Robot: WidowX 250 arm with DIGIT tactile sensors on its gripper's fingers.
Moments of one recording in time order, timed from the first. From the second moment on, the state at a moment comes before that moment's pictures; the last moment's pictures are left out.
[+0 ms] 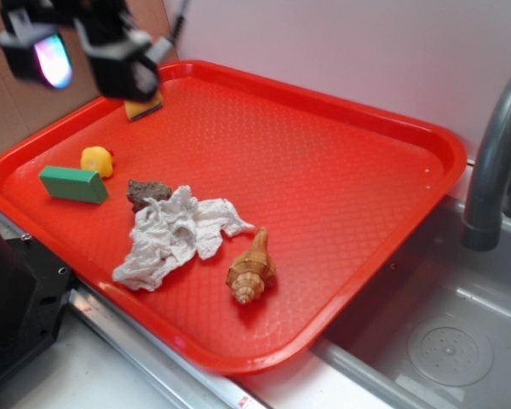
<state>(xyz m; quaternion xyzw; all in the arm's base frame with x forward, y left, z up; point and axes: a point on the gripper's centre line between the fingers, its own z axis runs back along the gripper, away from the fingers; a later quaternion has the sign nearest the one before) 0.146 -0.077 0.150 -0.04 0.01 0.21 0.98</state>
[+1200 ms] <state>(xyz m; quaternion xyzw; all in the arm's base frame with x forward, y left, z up) 0.147 -0.133 0.073 -0.03 -0.02 0.24 0.97</state>
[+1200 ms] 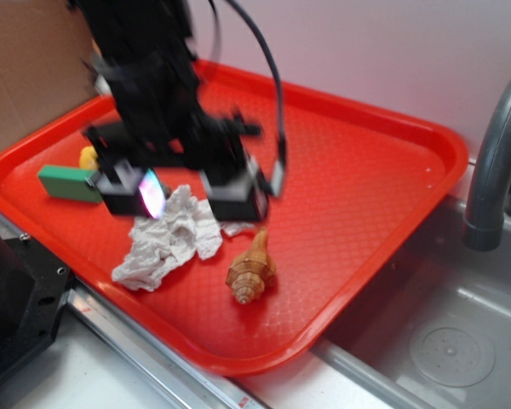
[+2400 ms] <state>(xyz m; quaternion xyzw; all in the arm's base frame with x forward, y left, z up) 0.170 -0.127 0.059 -0.01 0.01 0.20 0.98</state>
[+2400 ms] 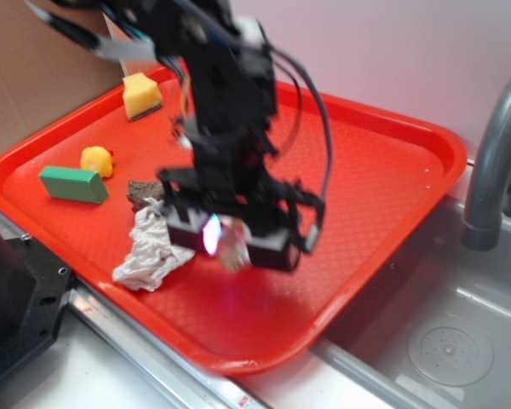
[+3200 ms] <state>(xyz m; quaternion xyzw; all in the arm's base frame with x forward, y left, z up) 0.188 0.013 0.182 0.15 -0.03 0.20 0.97</state>
